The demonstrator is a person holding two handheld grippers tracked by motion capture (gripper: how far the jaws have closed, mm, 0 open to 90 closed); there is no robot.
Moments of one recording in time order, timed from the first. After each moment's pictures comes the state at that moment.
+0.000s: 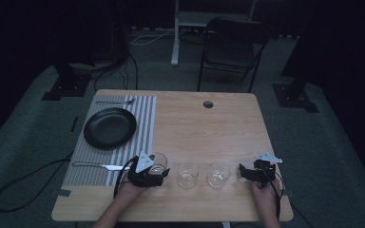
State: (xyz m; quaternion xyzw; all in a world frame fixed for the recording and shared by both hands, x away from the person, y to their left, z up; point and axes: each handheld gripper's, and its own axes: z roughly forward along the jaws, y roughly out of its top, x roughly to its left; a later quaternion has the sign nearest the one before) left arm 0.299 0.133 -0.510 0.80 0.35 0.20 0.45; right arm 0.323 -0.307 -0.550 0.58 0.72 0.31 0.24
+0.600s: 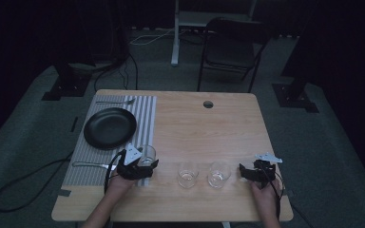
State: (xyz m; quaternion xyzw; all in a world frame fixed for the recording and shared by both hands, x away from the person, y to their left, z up) left arm 0.314 0.165 -0.498 0.78 0.39 0.23 0.44; right arm 0.323 -0.308 -0.550 0.58 0.72 0.31 0.24
